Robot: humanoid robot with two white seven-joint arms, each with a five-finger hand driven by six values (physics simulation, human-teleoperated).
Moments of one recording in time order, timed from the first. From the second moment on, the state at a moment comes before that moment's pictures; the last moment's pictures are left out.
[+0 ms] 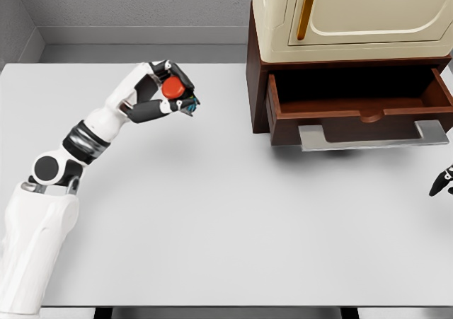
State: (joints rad) left arm -0.37 0.23 -0.18 -1.40 0.34 -0.32 -0.61; right arm 0.49 -1.02 -0.46 -1.76 -0.03 -0.61 0.61
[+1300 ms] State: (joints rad) left arm -0.48 0.01 -0.26 -1.49 0.21 -0.32 -0.61; right arm 0.49 -1.02 -0.45 -1.76 -0.03 -0.61 0.61
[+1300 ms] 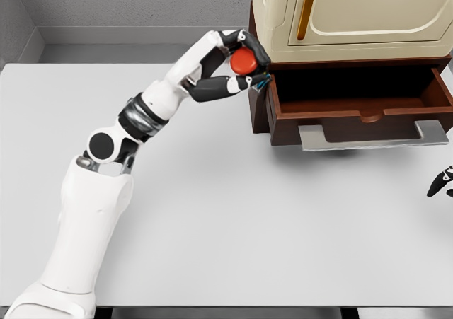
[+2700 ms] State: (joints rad) left arm -0.69 0.00 -0.45 -1.49 -0.27 -0.33 -0.61; right arm 0.49 -1.02 -0.45 -1.76 -0.03 -0.61 0.61
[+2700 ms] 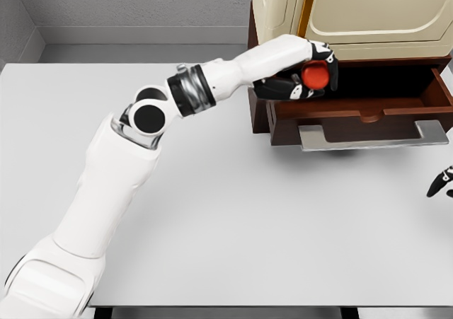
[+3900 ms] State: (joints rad) left arm -0.83 0.00 -0.55 -1.40 -0.55 -0.33 -0.61; right arm 0.48 -1.02 -0.45 -1.76 -0.03 -0.61 0.61
